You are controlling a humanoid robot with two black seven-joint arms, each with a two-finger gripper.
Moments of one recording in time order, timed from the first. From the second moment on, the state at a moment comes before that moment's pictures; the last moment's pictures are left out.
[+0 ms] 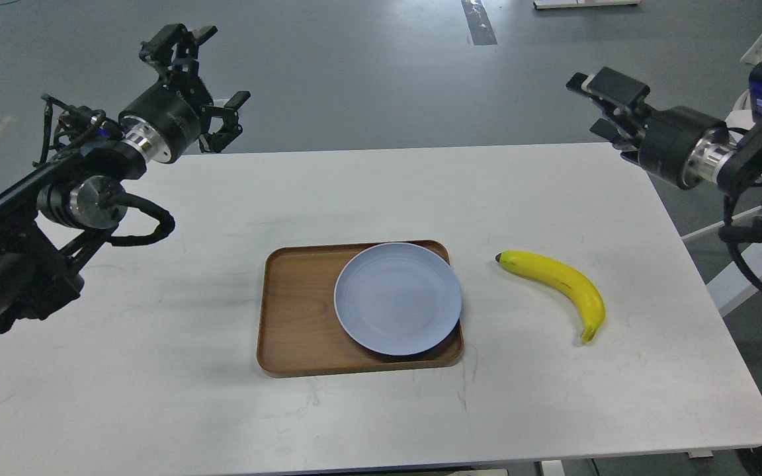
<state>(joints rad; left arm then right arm) -0.90 0.42 -0.62 -0.86 0.09 -0.21 -0.20 0.88 -0.99 0.37 1.41 -0.99 0.07 0.06</state>
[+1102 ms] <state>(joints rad) -0.89 0.41 -0.61 -0.86 0.10 -0.21 -0.22 0.79 -0.91 0.04 1.20 -1.80 -0.15 0.22</state>
